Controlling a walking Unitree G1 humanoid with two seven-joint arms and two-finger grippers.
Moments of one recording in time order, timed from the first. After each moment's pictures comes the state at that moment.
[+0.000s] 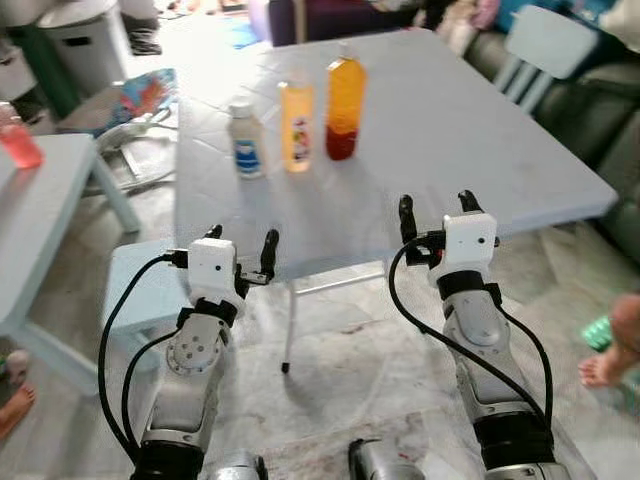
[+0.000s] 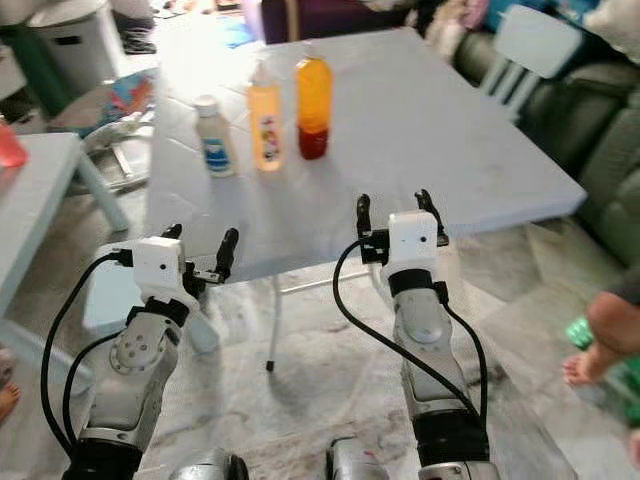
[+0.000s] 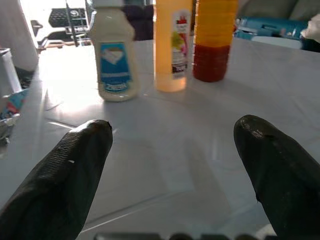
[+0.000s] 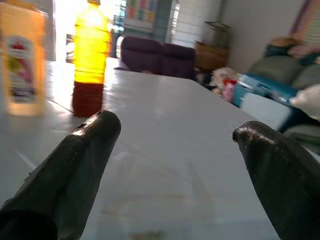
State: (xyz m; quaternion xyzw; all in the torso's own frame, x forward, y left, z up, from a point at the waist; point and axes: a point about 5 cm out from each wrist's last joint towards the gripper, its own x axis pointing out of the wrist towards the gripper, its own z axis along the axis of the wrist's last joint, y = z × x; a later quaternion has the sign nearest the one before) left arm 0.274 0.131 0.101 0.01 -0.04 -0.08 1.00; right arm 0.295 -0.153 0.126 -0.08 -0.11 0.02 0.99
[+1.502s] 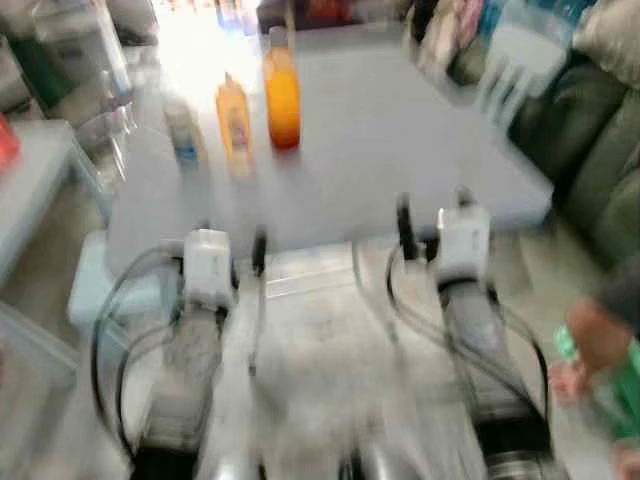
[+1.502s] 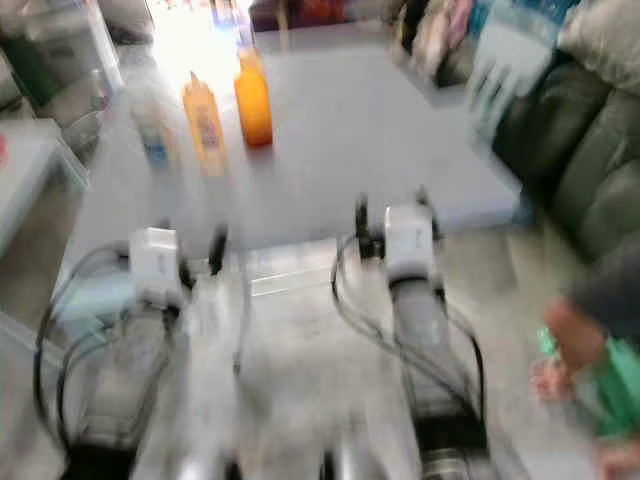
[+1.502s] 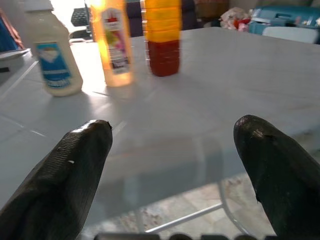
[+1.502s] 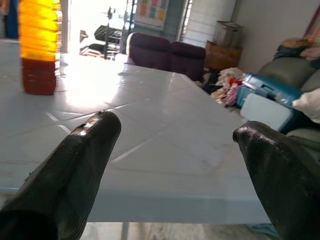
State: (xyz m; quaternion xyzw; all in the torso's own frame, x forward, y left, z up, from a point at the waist) left arm 0.273 0.120 0.097 0.03 -0.02 -0.08 1.00; right arm 0.297 -0.157 0.121 -0.10 -0.09 0.01 0.99
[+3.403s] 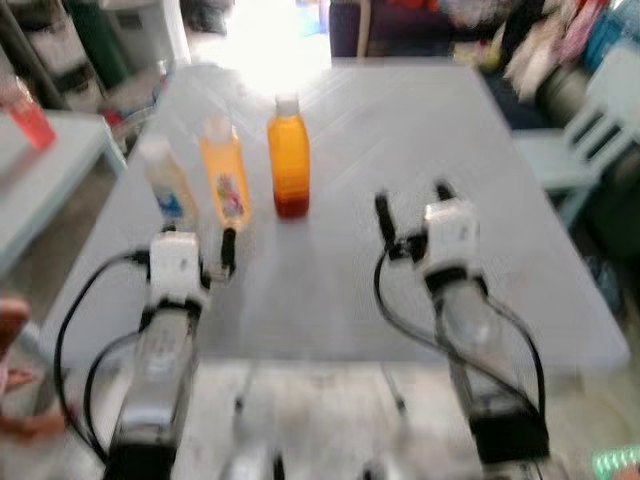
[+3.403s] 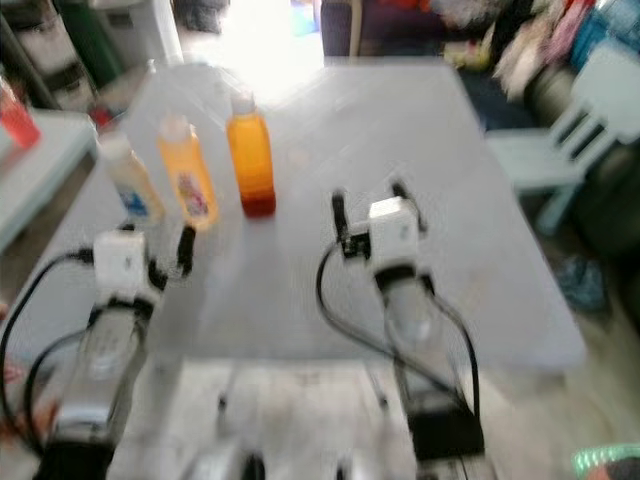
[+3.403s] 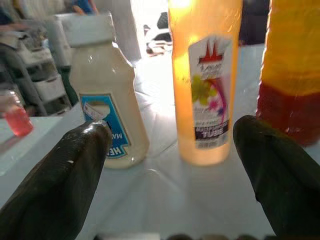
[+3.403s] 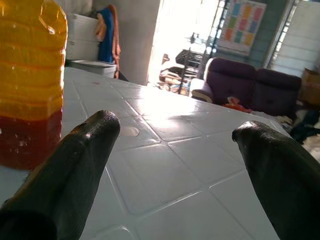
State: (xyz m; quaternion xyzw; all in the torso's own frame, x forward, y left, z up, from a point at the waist) left arm 0.275 0.164 0.113 0.05 -0.06 0.00 1.00; right arm 0.294 -0.138 0.137 -0.10 -0.12 0.10 0.98
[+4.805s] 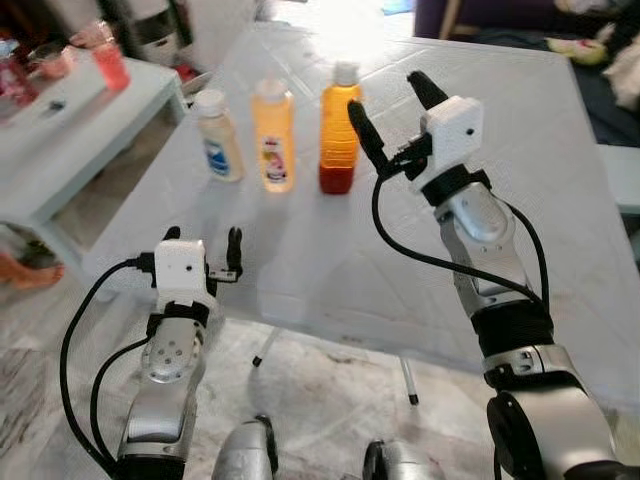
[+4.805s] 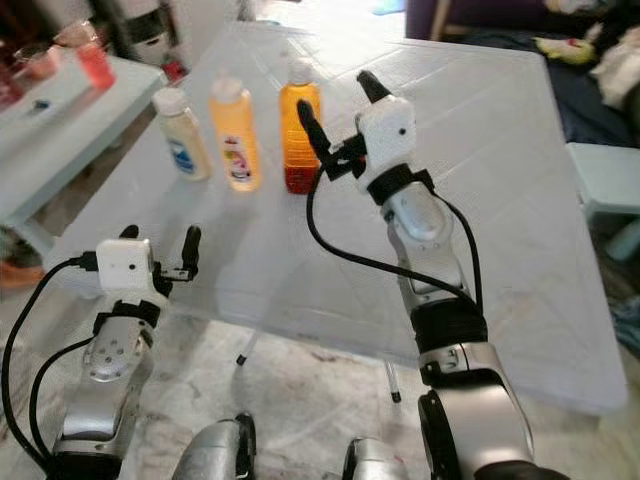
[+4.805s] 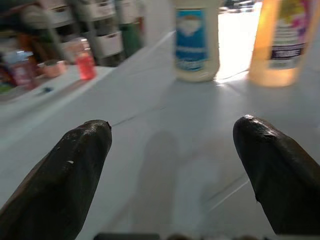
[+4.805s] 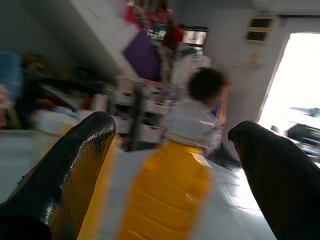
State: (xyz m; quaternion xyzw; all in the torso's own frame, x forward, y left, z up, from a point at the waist) left arm 0.266 0.160 0.108 0.05 -0.03 0.01 1.00; right arm 0.355 -0.109 0.227 -0.09 -0.25 0.24 0.93
